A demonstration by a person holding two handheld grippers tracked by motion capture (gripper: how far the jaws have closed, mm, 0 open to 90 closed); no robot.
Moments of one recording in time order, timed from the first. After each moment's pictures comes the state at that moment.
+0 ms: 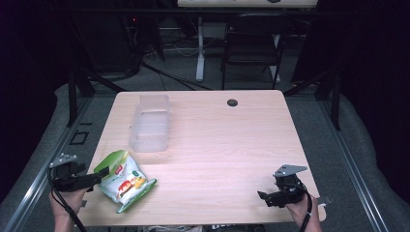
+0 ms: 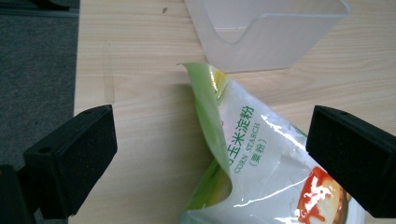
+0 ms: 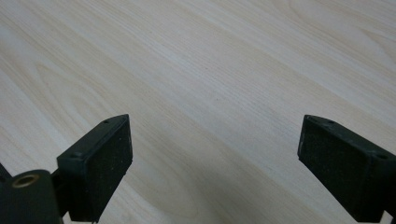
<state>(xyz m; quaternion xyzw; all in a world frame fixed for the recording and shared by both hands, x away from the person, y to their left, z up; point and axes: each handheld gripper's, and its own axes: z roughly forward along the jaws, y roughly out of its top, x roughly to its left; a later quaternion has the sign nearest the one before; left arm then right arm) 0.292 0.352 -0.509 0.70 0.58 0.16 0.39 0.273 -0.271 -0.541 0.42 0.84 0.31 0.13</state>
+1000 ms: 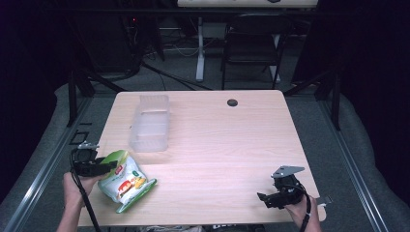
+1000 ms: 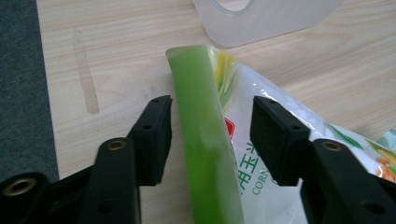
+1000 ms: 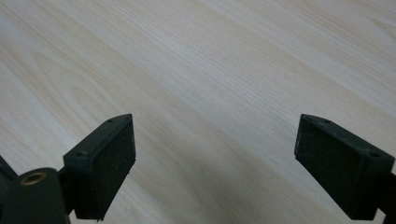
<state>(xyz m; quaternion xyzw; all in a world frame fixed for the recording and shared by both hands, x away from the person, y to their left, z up) 0.339 0.332 -0.516 0.77 0.56 0.13 0.28 0.272 -0.268 -0.543 0.42 0.85 0.29 0.13</state>
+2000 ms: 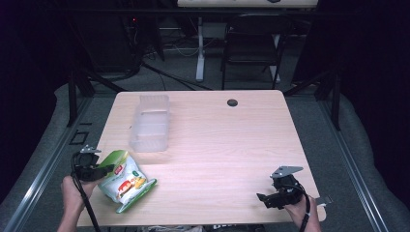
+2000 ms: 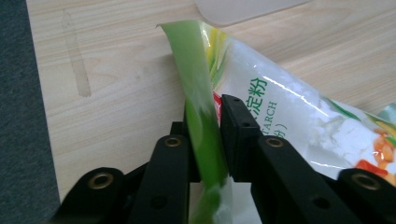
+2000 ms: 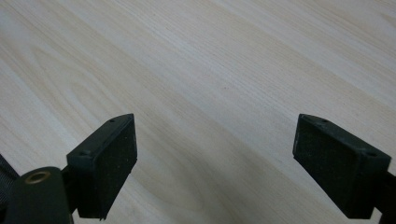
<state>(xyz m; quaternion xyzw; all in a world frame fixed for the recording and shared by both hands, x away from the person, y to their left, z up) 0.327 0.328 -0.519 0.78 0.55 0.14 0.27 0.273 -0.267 -0.545 0.42 0.85 0.28 0.12</state>
